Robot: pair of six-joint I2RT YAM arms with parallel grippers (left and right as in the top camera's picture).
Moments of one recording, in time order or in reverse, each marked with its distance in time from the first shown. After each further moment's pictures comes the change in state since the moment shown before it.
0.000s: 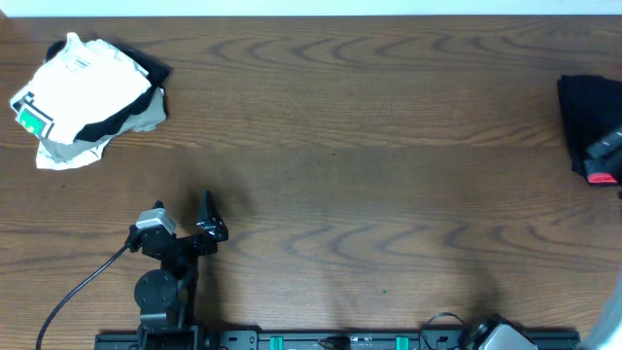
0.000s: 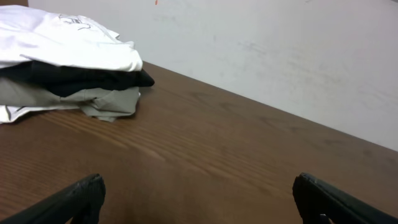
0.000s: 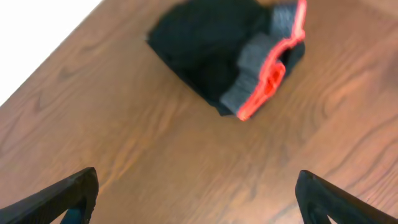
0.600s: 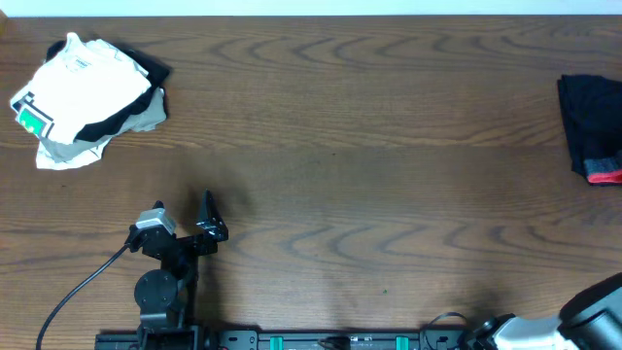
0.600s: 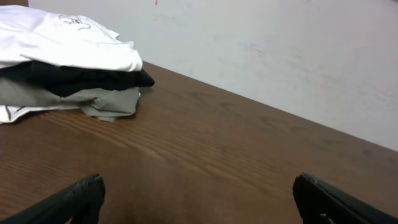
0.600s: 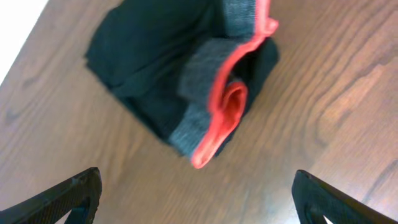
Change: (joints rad) left arm 0.000 0.000 0.000 0.000 0.000 0.000; right arm -0.196 0.356 0.002 0.262 -0.121 0.005
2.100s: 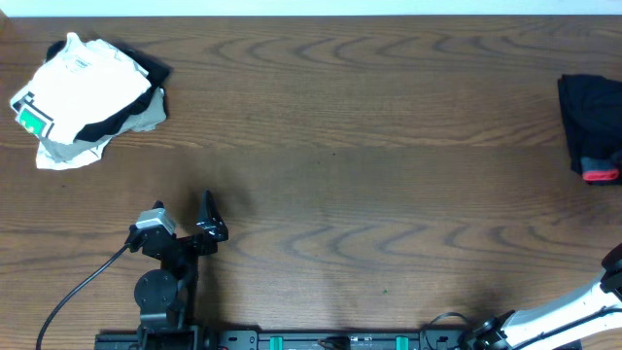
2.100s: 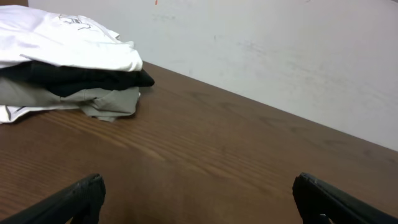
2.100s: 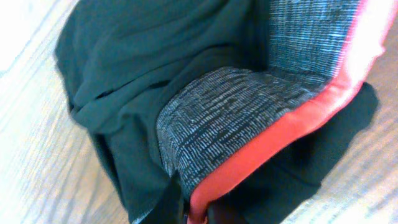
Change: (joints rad) left arm 0.000 0.000 0.000 0.000 0.000 0.000; right arm 0.005 0.388 0.117 0.240 -0.179 -0.090
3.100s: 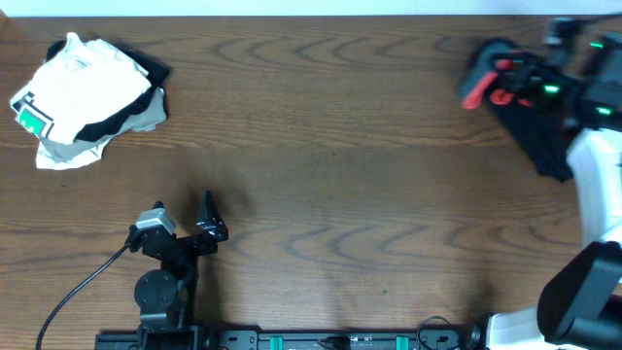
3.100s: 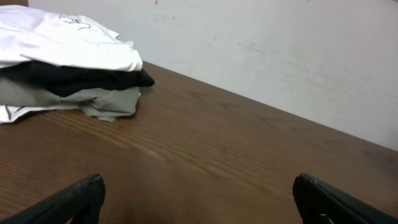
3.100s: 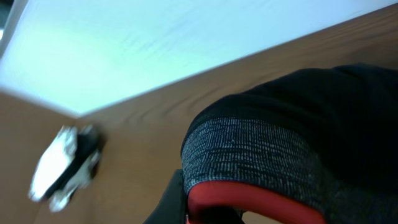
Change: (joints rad) left arm 0.000 0.000 0.000 0.000 0.000 0.000; right arm 0.653 -0.380 0.001 -0.037 -0.327 0.158
